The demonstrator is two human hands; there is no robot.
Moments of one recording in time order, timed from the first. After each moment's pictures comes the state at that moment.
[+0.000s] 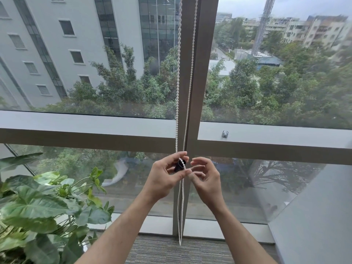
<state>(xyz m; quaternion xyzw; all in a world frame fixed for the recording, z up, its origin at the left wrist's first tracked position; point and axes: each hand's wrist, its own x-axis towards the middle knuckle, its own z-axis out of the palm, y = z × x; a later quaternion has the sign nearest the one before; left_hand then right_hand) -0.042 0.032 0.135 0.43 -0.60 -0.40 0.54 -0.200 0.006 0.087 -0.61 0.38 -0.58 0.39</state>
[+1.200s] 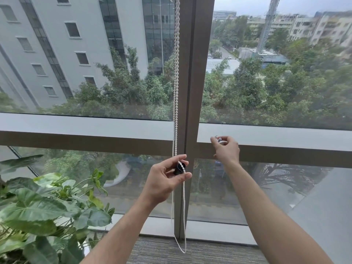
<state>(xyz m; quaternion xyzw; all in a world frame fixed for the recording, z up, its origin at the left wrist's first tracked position) -0.052 0.027 0.136 0.43 -0.57 -0.42 0.56 -0.251 -0.117 0.126 -0.45 0.64 -0.51 0.36</state>
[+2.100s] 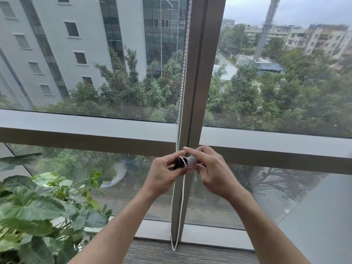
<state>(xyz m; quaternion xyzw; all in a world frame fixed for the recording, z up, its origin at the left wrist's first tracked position) -0.040 0.015 0.147 0.44 -0.58 -0.41 0.55 -0.215 0.003 0.185 -0.83 0.39 -0.34 0.19</state>
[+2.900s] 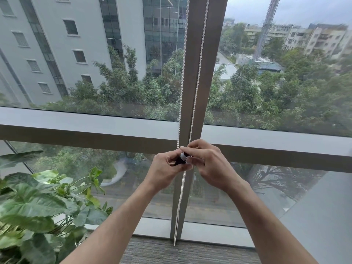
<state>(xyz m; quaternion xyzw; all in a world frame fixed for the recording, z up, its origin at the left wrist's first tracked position) -0.035 0.009 0.147 0.43 -0.64 -0.39 0.51 -0.205 0.000 0.199 -0.87 0.34 -0.33 0.13</state>
